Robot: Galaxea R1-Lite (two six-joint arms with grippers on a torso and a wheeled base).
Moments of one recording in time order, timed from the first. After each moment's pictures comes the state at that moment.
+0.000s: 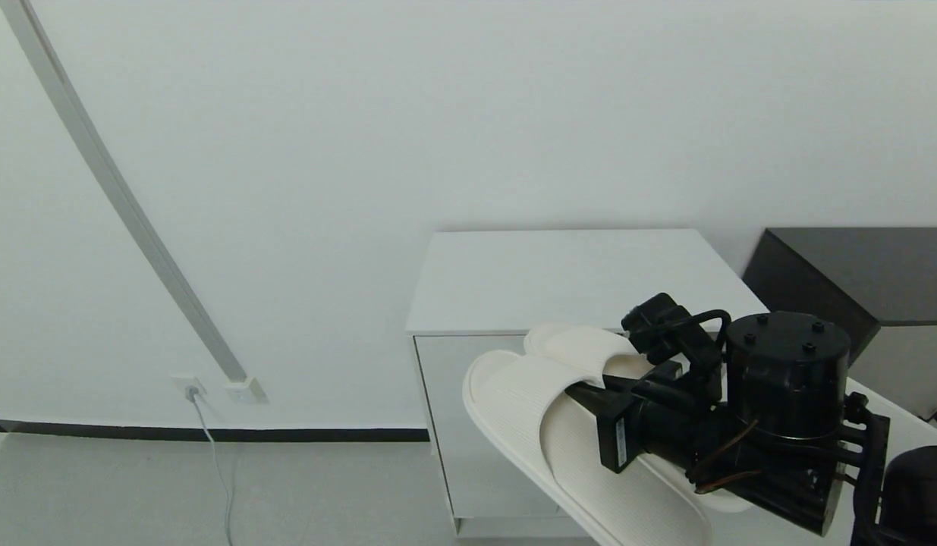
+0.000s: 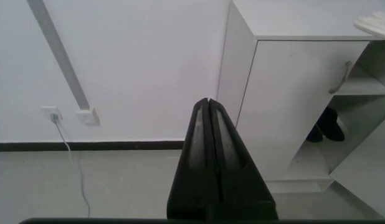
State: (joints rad) left arm 0.00 0.00 0.00 0.01 0.00 -0.01; right arm 0.81 1.70 -0.63 -0.84 -0.08 0.07
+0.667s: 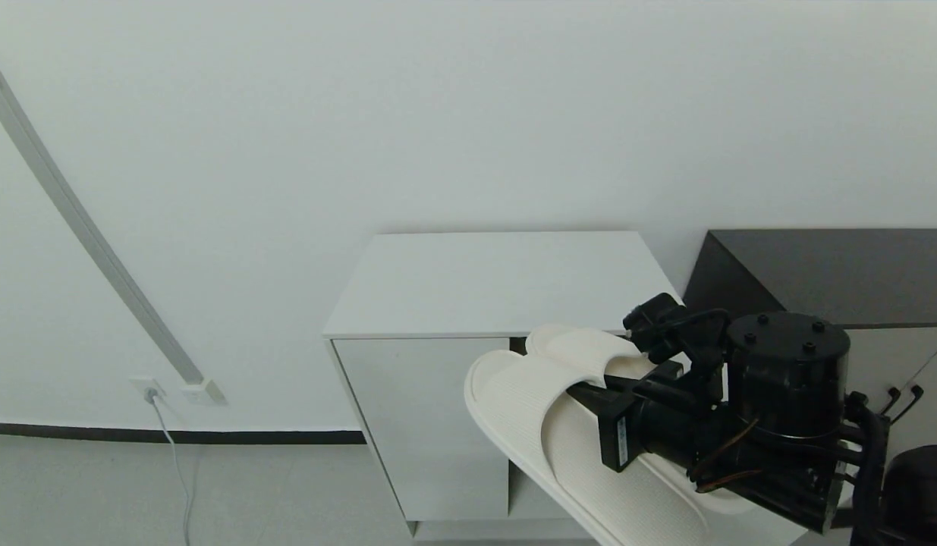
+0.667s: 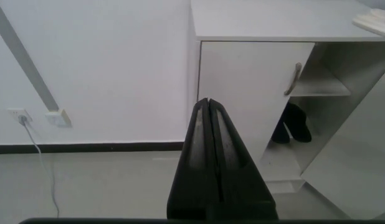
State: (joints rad) left arm 0.00 0.00 0.00 0.01 0.00 -0.02; right arm 0.80 1.70 -0.63 -0.84 -0.08 0.07
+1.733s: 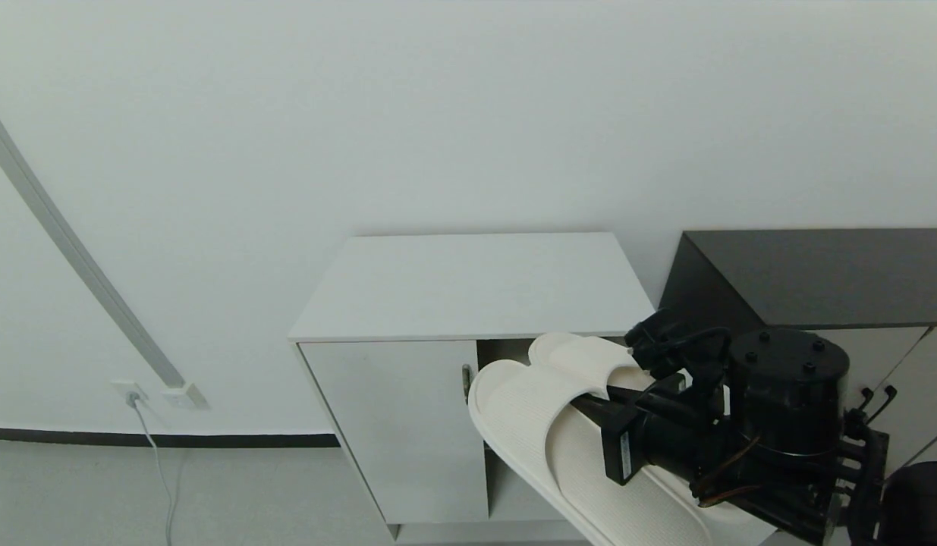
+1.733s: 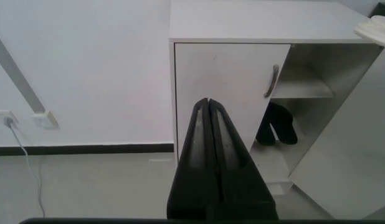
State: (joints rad) left arm 0.00 0.00 0.00 0.01 0.00 -0.02; right arm 0.79 1.72 -0.57 -0.91 -0.08 0.06
